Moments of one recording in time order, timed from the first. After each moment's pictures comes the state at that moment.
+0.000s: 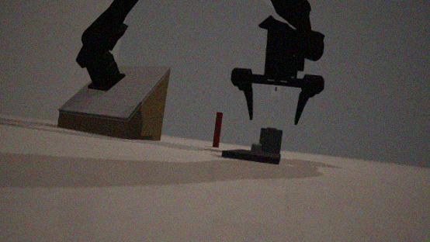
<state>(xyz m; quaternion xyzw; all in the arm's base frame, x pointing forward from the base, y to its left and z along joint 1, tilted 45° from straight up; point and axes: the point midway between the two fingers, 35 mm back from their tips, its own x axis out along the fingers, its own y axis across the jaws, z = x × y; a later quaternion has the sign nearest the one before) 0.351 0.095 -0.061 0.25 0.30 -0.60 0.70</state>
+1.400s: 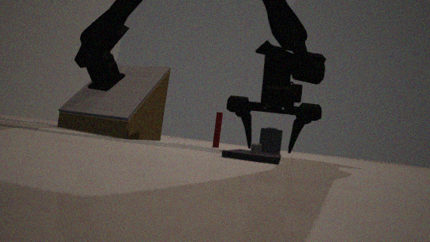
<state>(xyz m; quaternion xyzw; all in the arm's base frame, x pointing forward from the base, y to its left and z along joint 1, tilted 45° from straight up) 0.355 0.054 -0.102 0.24 0.30 -0.60 0.70</state>
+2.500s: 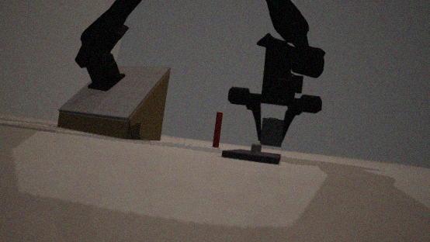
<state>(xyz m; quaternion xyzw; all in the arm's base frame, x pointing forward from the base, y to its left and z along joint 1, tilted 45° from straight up) 0.353 0.067 -0.091 0.24 0.30 -0.60 0.70</state>
